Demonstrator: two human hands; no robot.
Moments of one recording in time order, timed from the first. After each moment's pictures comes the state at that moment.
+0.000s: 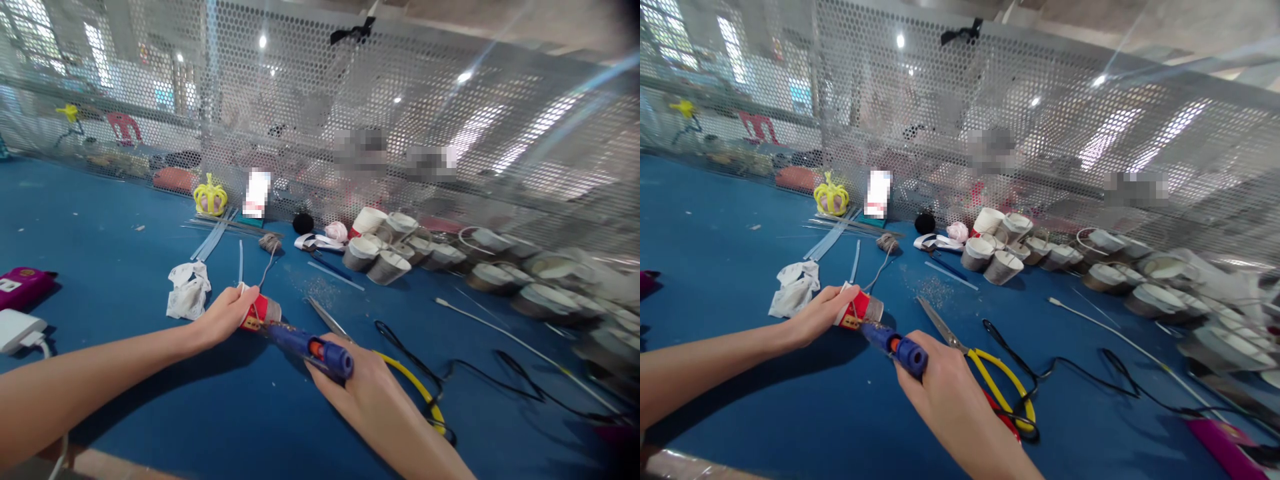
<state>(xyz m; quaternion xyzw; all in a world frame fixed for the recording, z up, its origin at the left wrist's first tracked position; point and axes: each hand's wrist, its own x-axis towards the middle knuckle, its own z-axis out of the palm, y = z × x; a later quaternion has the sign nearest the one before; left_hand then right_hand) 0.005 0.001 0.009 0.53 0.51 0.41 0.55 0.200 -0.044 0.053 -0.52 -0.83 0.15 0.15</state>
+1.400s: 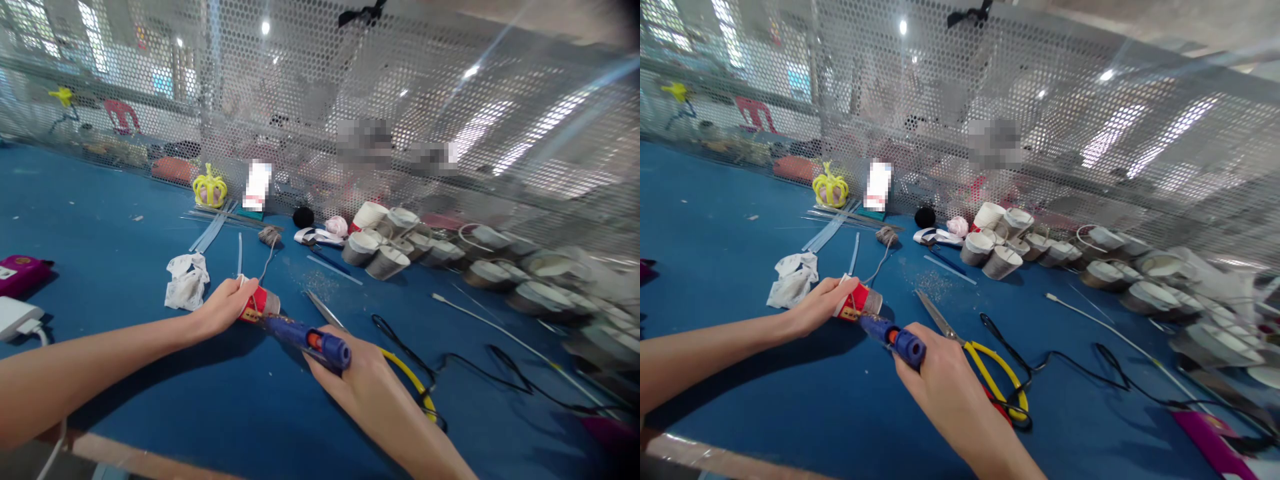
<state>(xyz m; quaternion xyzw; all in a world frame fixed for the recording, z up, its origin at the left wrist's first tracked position) 0.005 0.000 0.009 0.54 0.51 0.41 0.53 0.201 -0.042 0.056 -0.51 -0.84 0.16 0.14</state>
